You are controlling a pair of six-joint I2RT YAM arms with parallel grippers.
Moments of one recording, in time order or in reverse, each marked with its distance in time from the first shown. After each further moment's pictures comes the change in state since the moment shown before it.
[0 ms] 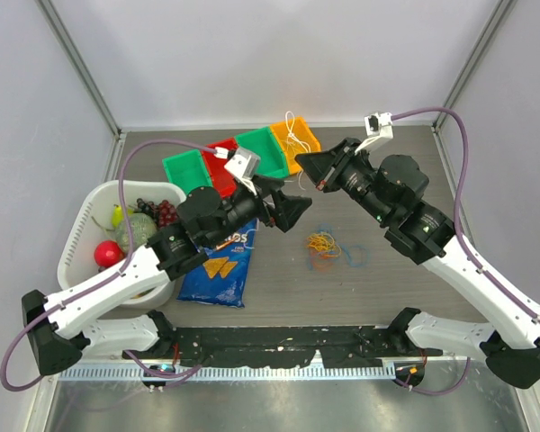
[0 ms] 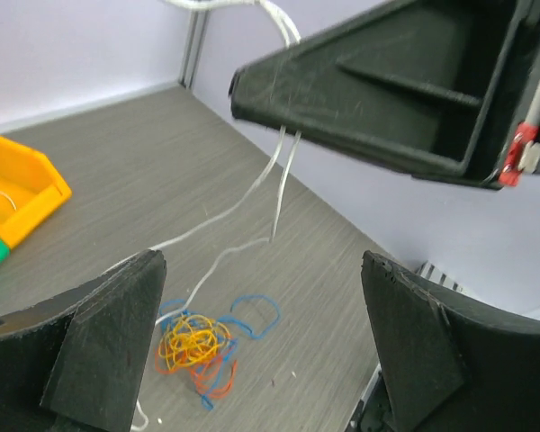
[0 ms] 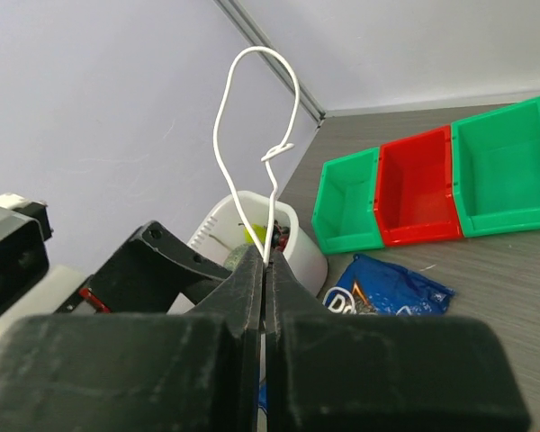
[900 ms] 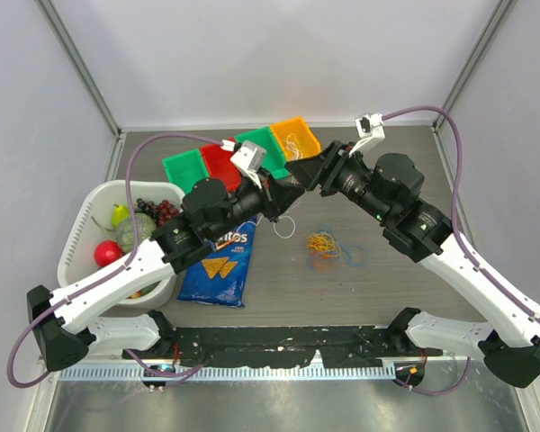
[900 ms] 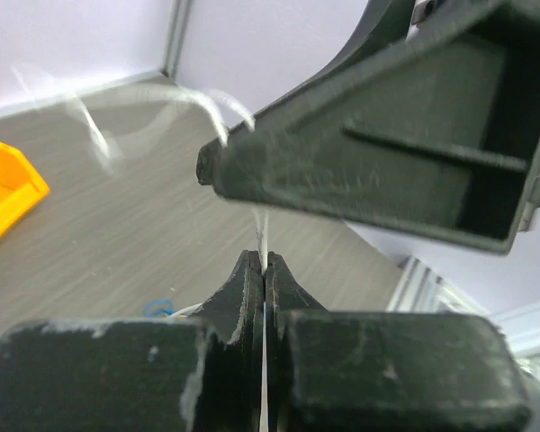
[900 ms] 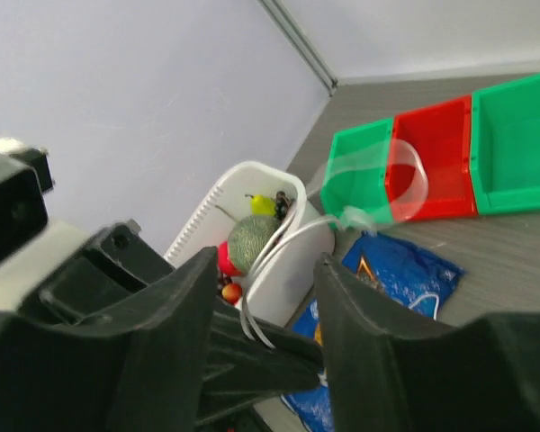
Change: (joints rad) left arm 0.015 0.059 0.067 -0.006 0.035 0.006; right arm -0.012 0.014 -0.003 0.002 -0.080 0.027
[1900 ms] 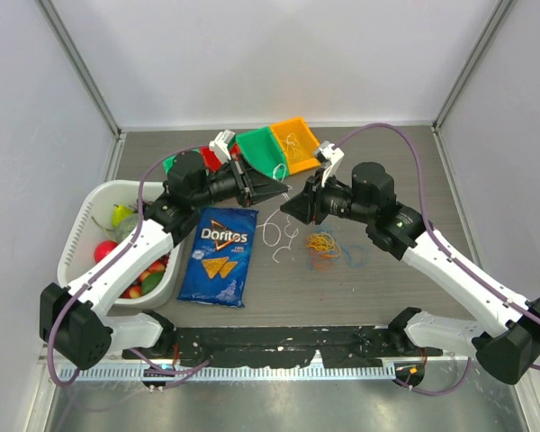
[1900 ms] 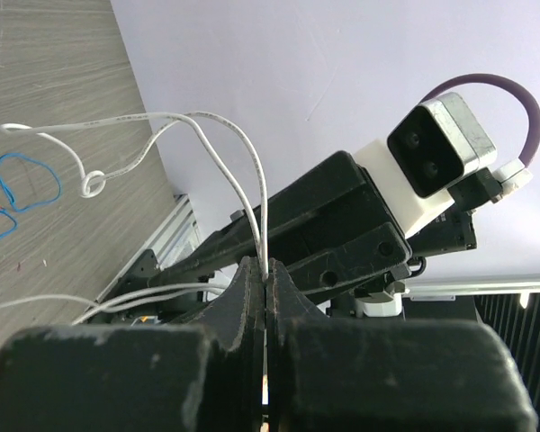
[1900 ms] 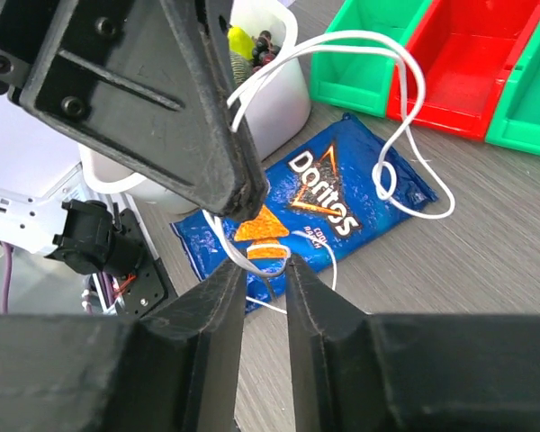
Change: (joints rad) left arm 0.399 0.076 -0.067 0.025 0.657 -0.939; right arm -0.084 0.042 -0.188 -0.042 -0.416 -0.386
